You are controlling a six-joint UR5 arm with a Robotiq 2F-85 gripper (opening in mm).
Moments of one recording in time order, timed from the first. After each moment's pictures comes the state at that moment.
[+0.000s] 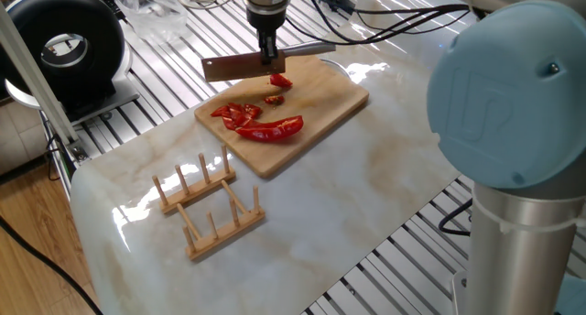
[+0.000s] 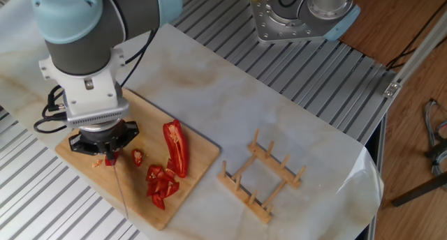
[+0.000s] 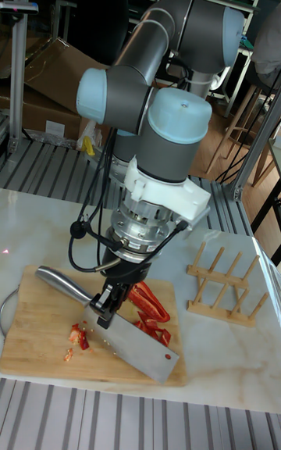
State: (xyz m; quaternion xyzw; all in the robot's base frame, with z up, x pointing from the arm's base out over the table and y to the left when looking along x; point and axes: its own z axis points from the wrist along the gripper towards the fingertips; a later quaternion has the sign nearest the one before) arm 0.704 -0.023 0.087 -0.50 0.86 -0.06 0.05
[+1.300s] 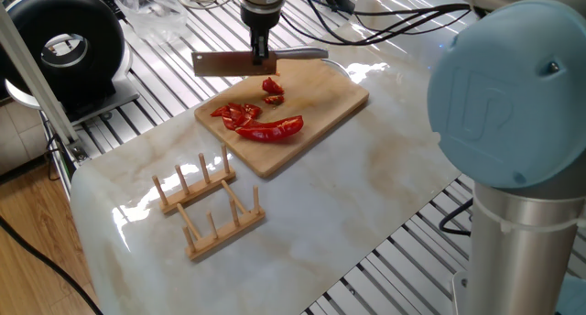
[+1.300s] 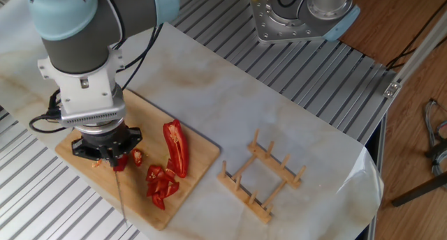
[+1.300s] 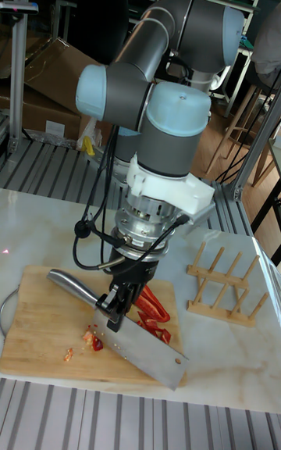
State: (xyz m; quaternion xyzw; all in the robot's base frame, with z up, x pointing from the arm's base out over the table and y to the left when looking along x) arm 0.714 -0.010 0.100 -0.46 0.88 -0.06 0.08
